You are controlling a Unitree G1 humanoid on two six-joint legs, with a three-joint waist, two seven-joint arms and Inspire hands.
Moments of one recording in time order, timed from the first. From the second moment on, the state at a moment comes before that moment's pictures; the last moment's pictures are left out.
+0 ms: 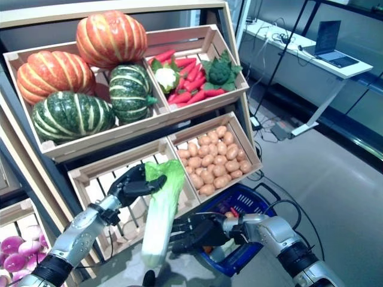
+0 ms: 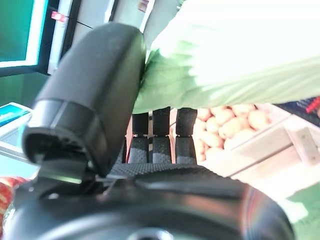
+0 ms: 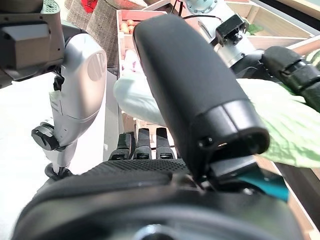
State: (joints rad) left arm -0.12 0.50 -0.32 0.23 -0.80 -0.07 -0.31; right arm -0.25 -0.66 0.49 0.10 0.77 0.75 0.70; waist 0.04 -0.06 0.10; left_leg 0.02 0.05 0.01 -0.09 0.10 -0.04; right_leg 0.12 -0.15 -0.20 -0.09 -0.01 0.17
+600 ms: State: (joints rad) left arm -0.12 0.44 -0.33 0.24 -0.88 -0.09 -0.31; right arm -0.27 -0.56 0.52 0.11 0.98 0.77 0.48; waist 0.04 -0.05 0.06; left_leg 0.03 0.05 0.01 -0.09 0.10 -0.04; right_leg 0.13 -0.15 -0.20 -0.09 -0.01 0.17
